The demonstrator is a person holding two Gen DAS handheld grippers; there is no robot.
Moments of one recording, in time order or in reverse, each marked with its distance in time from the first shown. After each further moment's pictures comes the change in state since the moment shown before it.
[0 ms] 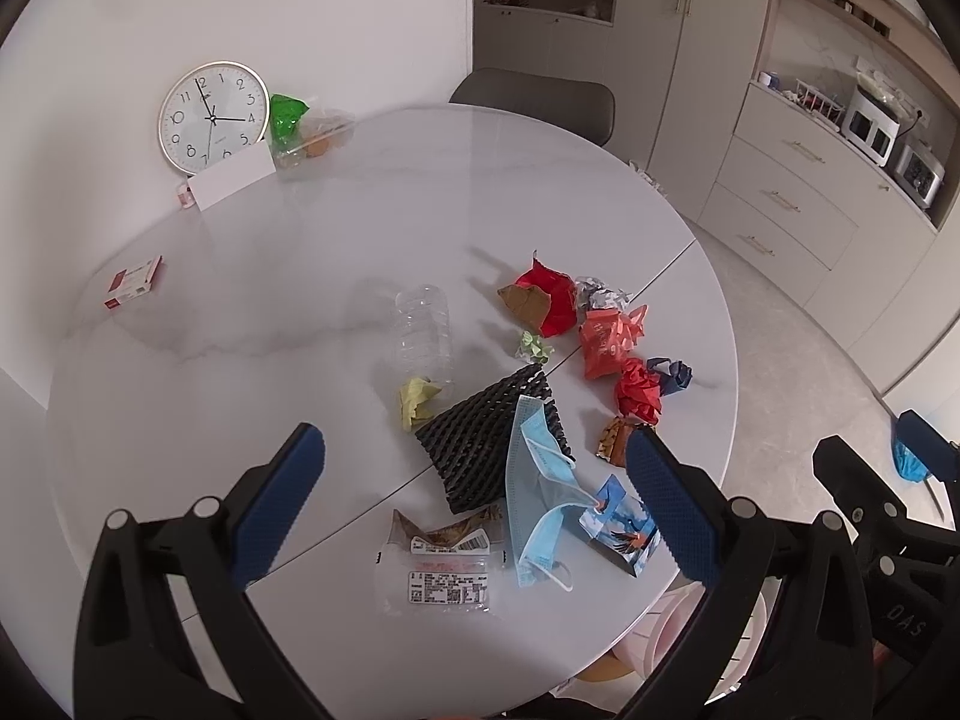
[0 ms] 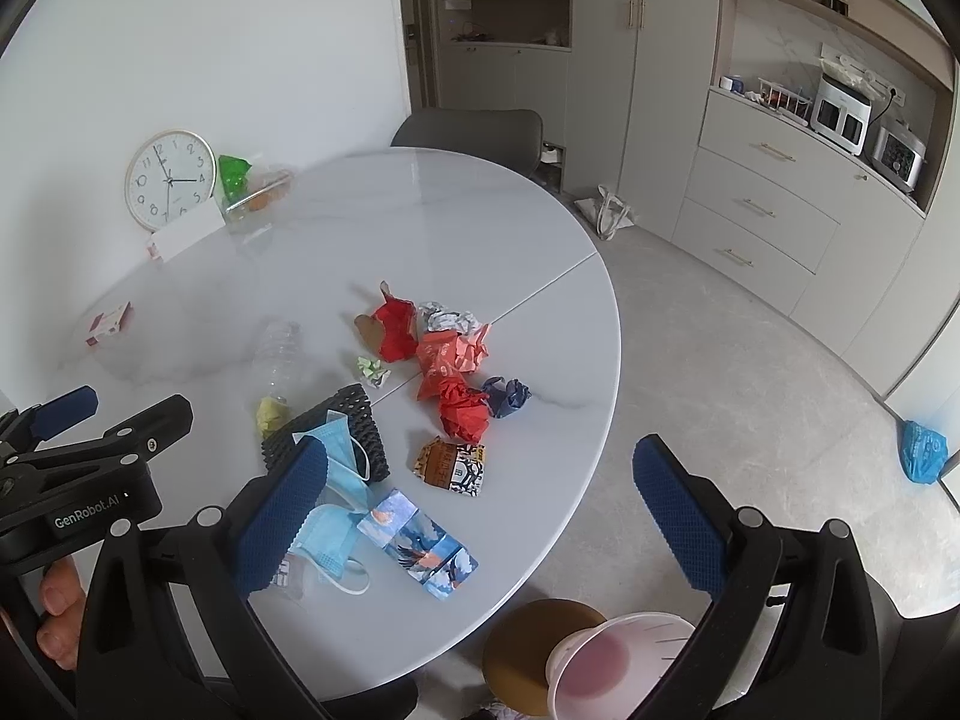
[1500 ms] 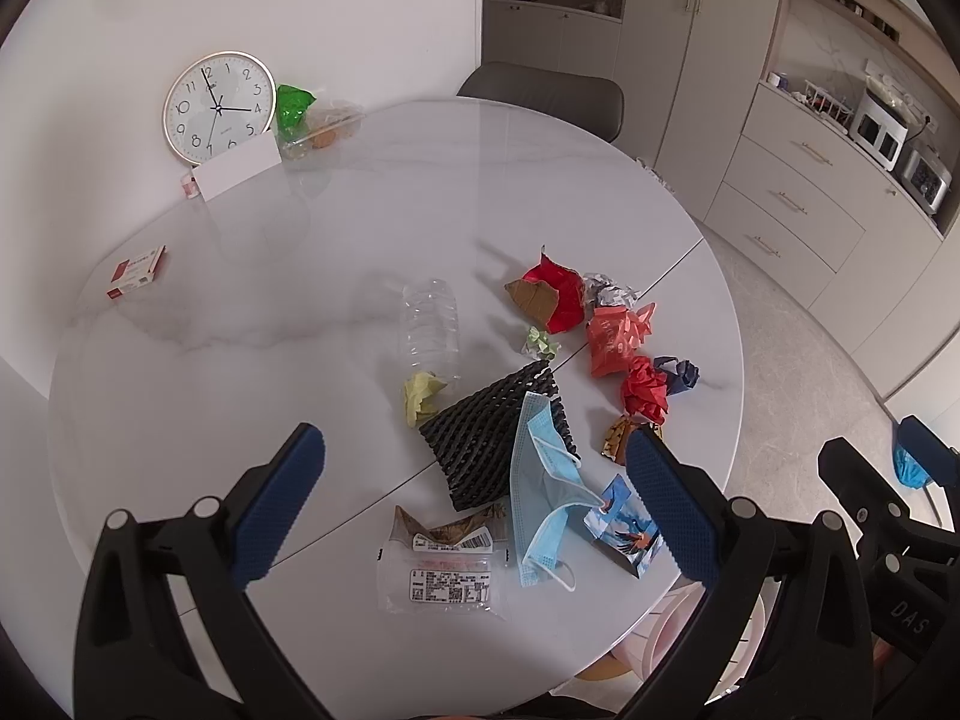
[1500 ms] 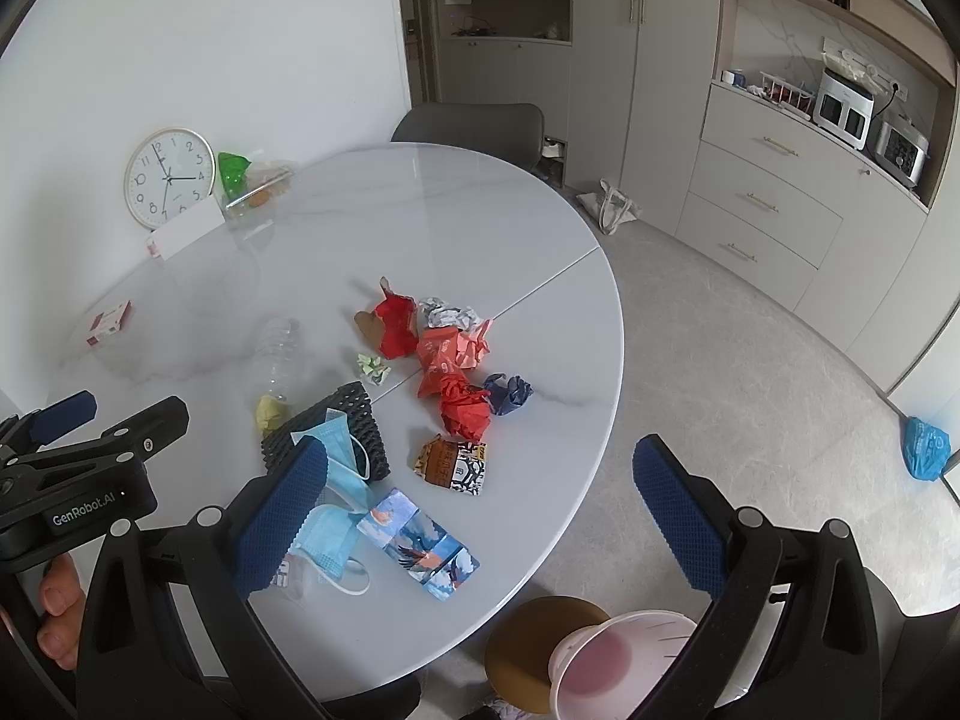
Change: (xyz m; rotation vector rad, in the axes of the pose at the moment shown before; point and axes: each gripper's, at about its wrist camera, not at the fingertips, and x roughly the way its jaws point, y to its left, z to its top) left arm 0.005 0.002 0.001 -0.016 0.010 0.009; right arm 0.005 0.004 0.002 0.002 0.013 -0.001
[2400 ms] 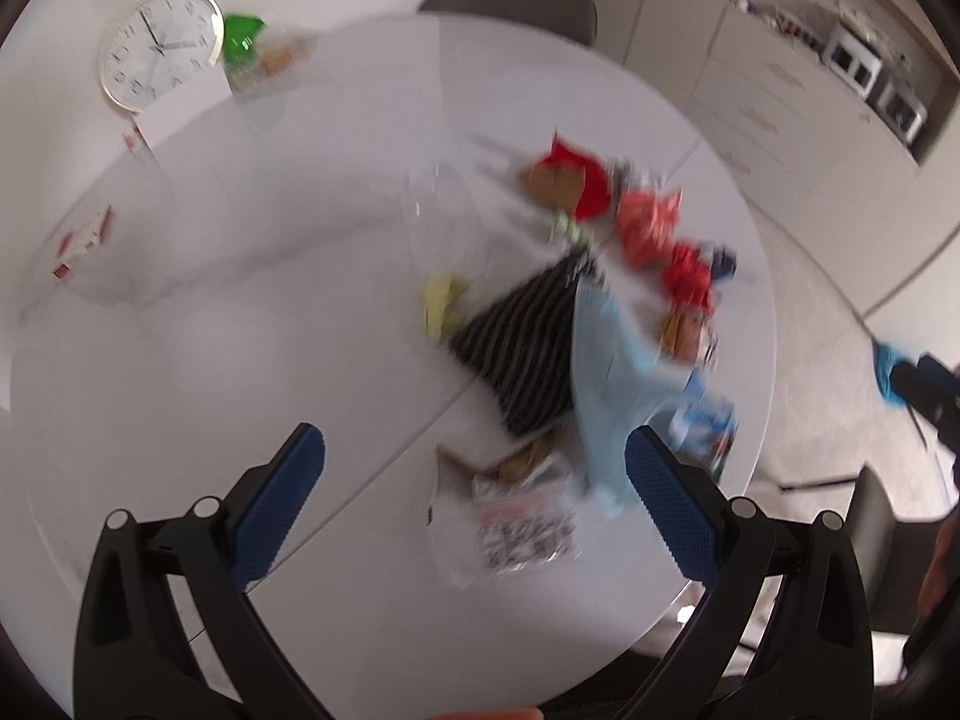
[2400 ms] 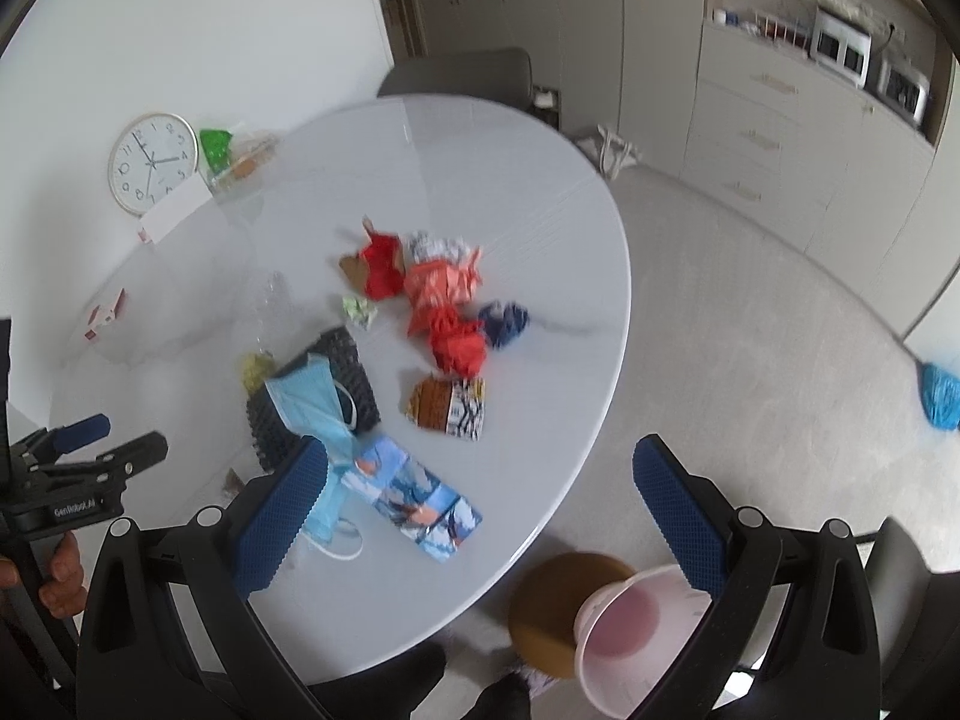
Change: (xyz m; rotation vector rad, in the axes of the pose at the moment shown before) left arm 0.074 0.057 -0.045 0.115 0.206 -0.122; right arm 0.038 -0.019 -0.036 0.088 0.141 0.037
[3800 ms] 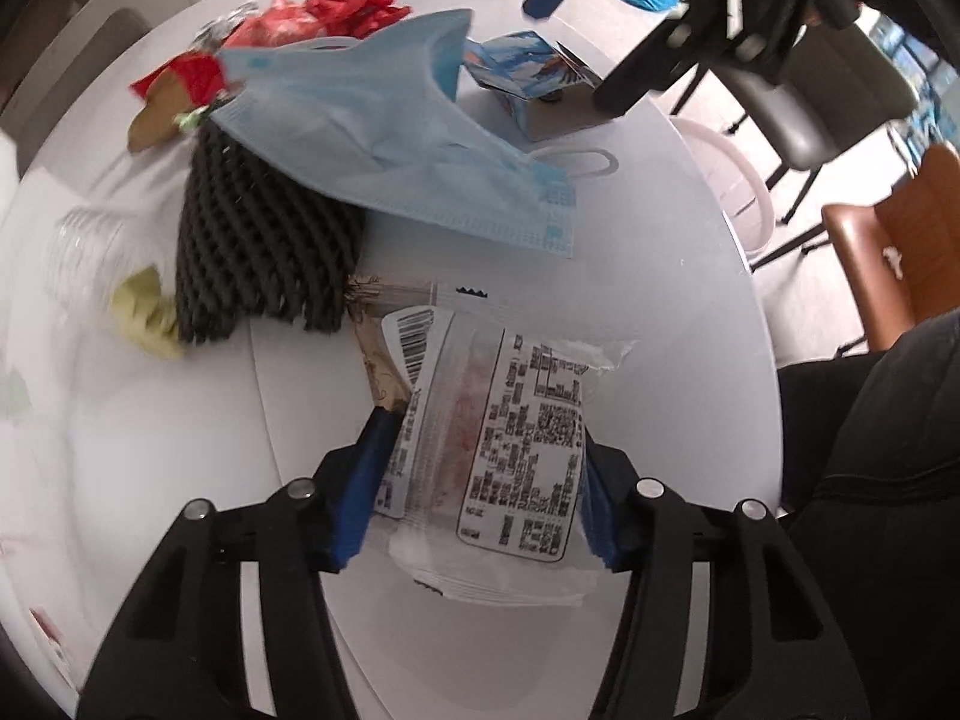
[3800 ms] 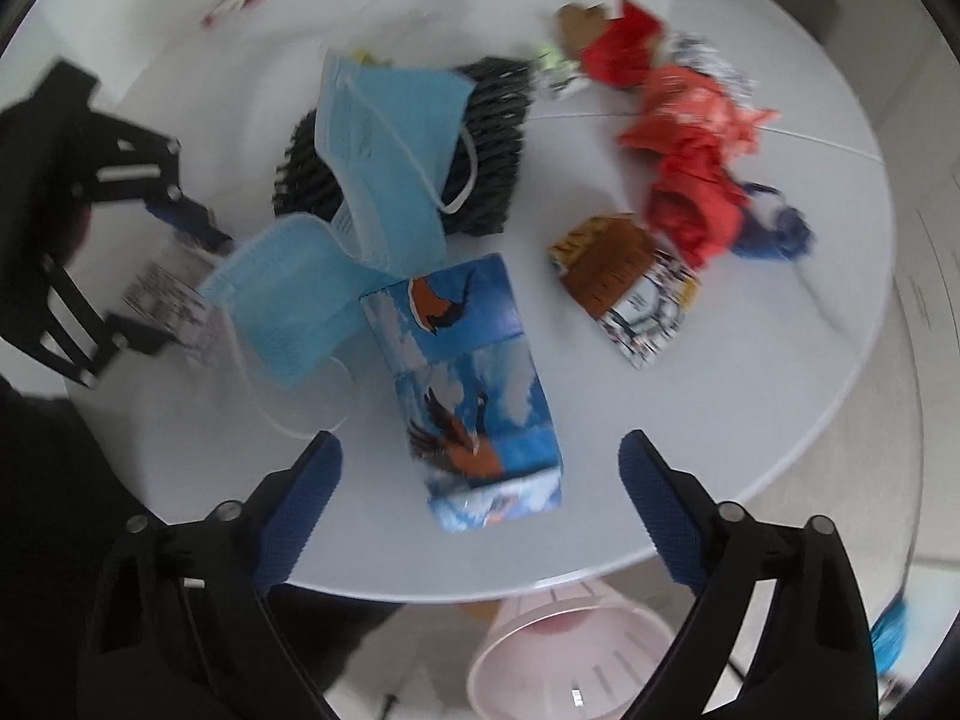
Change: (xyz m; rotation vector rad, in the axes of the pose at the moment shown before) left arm 0.088 -0.034 -0.051 0.978 0.207 -0.284; right arm 0.138 0.057 -0.030 -0.661 0.398 0.220
